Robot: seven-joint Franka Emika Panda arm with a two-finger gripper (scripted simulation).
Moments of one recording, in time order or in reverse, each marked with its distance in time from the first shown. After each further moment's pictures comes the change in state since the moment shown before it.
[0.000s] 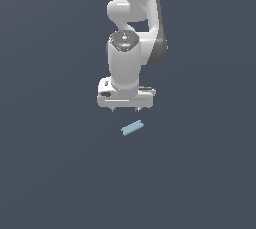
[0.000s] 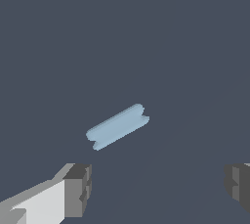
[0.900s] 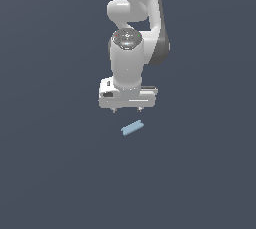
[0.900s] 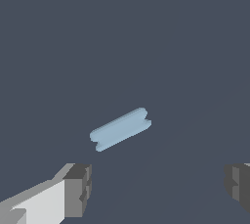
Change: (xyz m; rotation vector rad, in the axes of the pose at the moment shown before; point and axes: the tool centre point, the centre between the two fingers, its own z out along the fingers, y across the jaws) arm 0.005 -0.006 -0.005 -0.003 0.011 -0.047
